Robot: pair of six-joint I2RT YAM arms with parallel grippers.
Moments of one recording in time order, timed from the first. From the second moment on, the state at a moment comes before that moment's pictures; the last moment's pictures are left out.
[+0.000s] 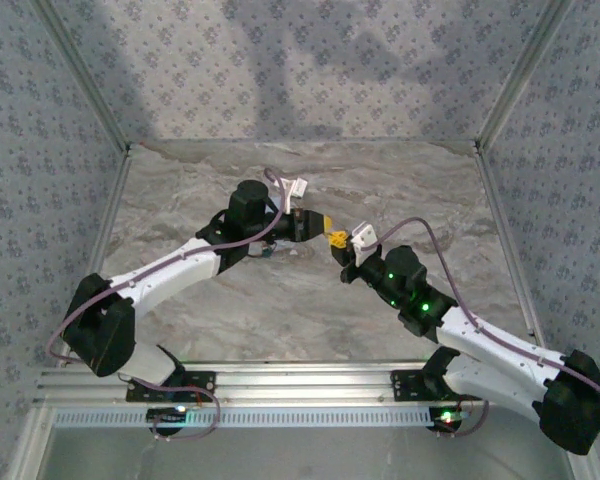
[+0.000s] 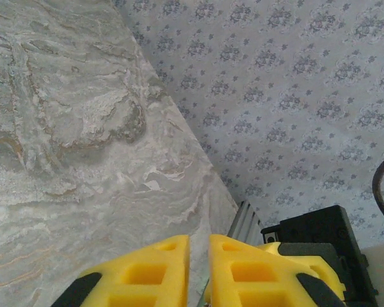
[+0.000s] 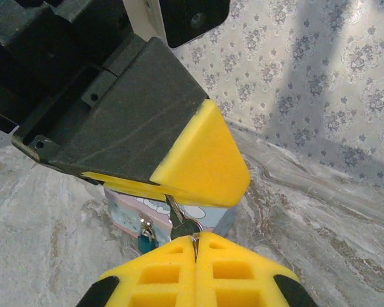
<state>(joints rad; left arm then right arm) -0.71 1.46 1.03 0.14 0.59 -0.76 0.78 0.90 0.49 0.33 0.06 -0.05</state>
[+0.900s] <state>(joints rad) -0.71 1.46 1.05 0.09 0.56 -0.70 0.71 0.93 0.50 0.28 -0.03 0.10</state>
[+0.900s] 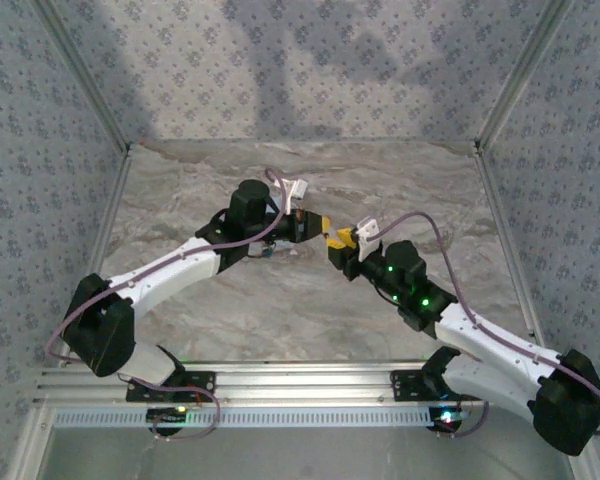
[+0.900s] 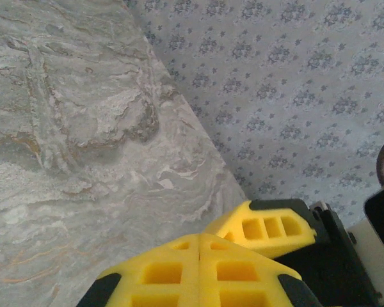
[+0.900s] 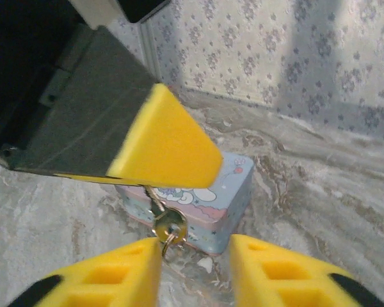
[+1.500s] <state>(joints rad) -0.60 1.40 1.07 -0.12 0.72 -0.51 0.33 1.02 0.54 0.33 -0.75 0.45</state>
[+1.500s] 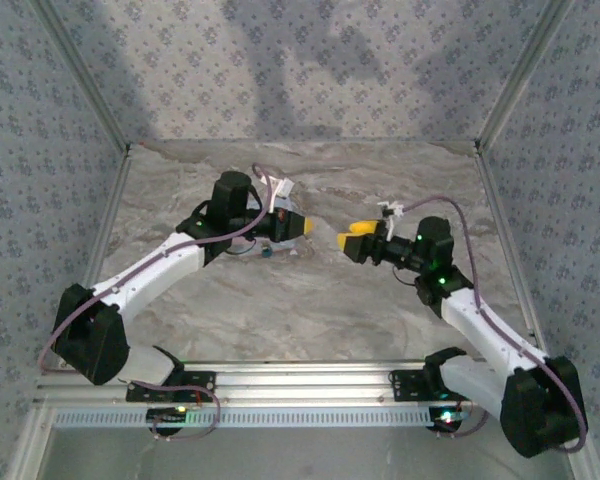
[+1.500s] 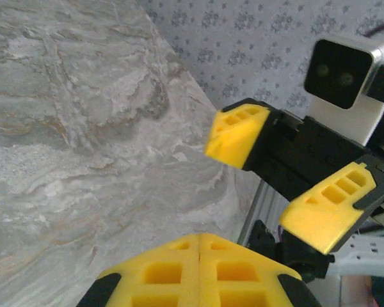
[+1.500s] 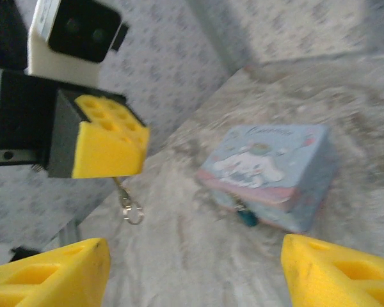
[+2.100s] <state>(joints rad) -0.60 1.40 1.07 -0.13 0.77 -0.51 0.49 1.28 0.67 0.41 -0.86 0.46</state>
